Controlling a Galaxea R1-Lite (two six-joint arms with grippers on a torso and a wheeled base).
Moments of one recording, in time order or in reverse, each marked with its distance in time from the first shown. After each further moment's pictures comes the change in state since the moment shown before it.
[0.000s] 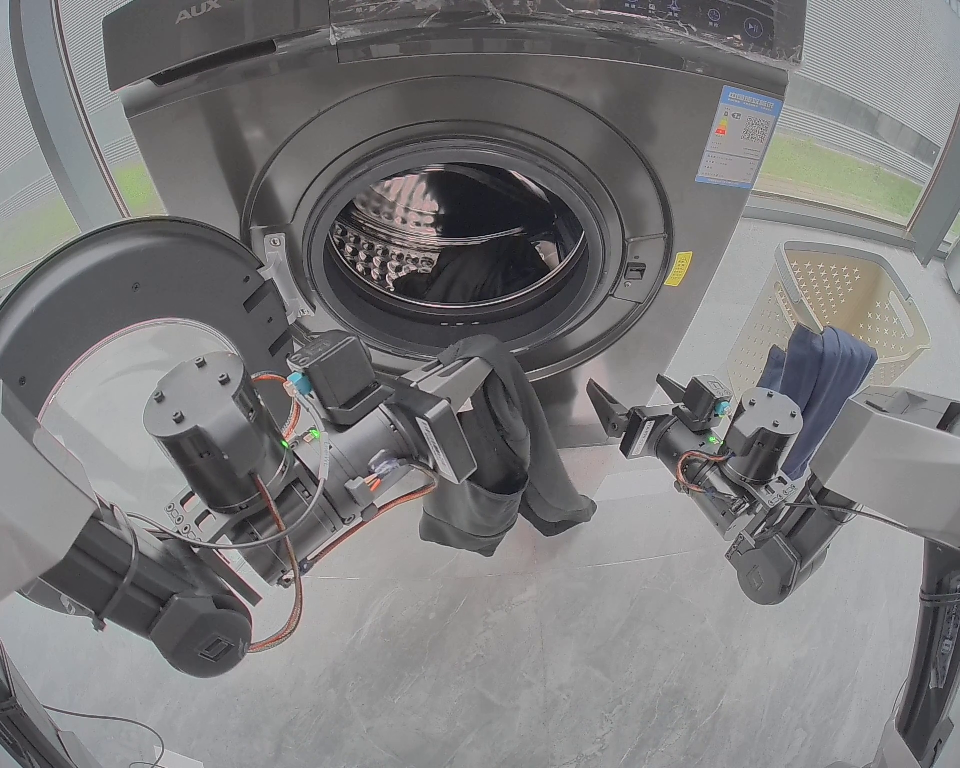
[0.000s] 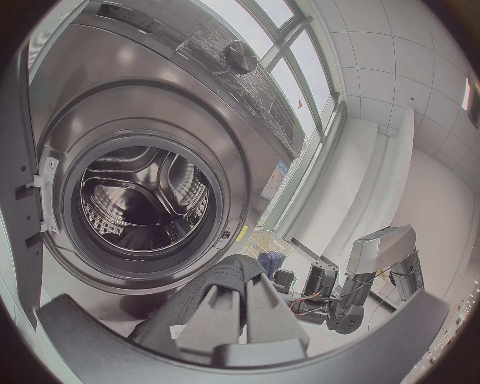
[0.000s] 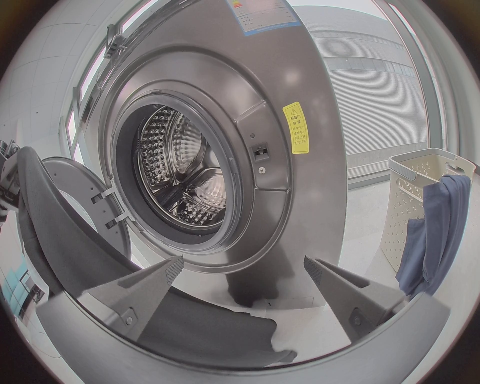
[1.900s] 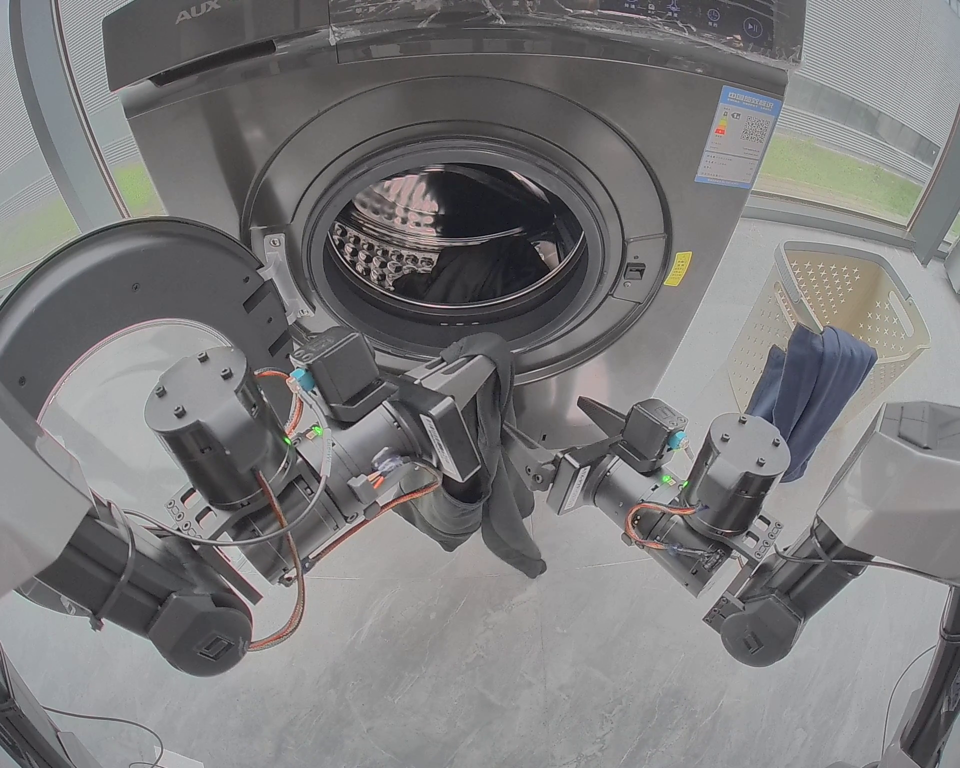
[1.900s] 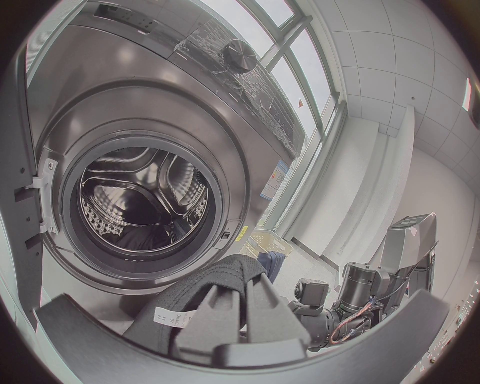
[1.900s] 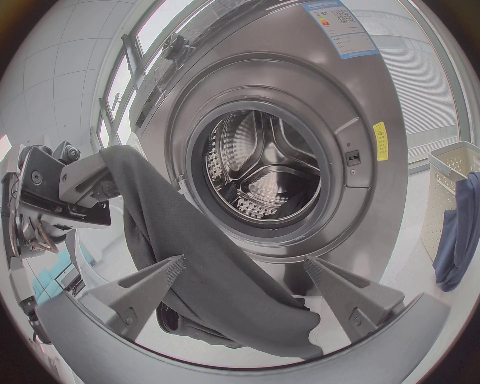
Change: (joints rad) left arm -0.006 -0.007 -0.013 0.025 0.006 0.003; right arm 0.260 -0.122 0.095 0.036 -0.014 0.013
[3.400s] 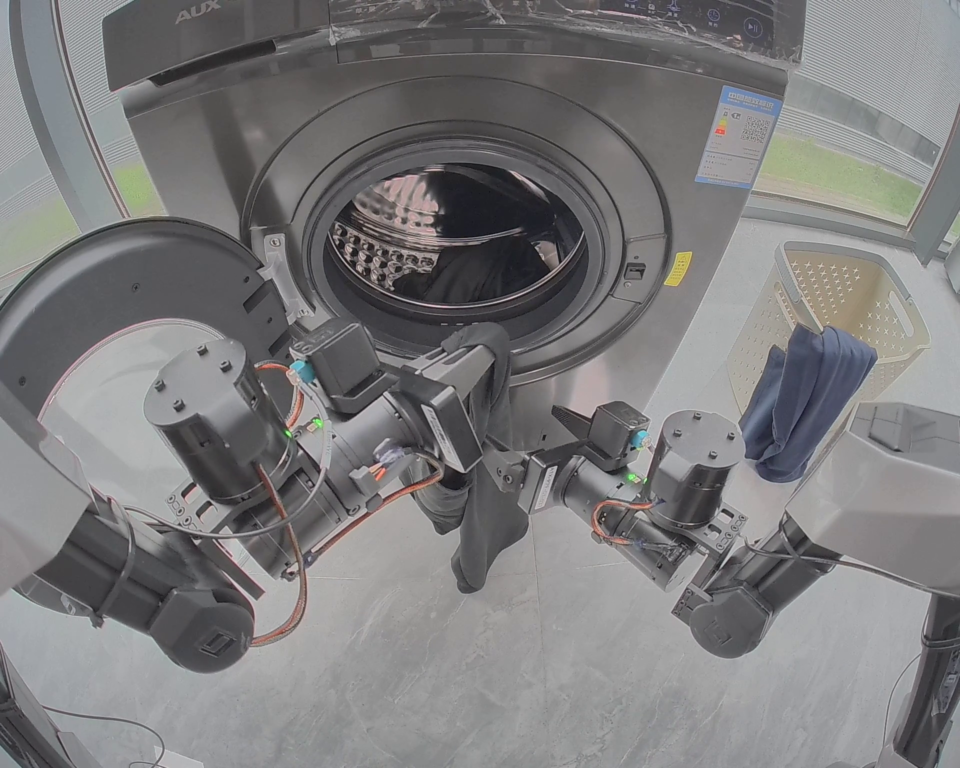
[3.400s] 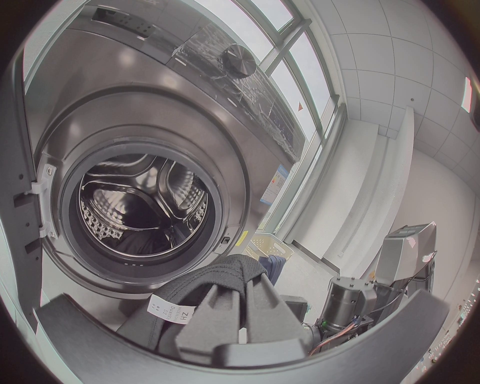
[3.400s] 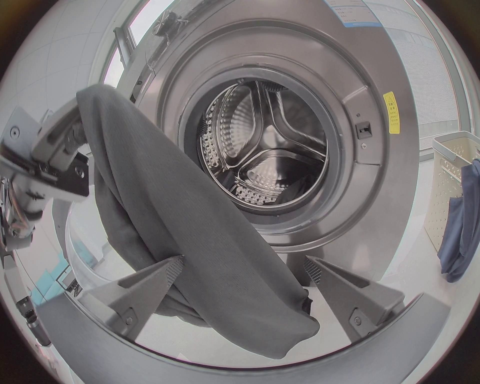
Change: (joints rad) left arm -0.002 0.000 -0.019 0.000 0.009 0.000; right arm 0.012 0.068 -0.117 0.102 -0.007 0.023
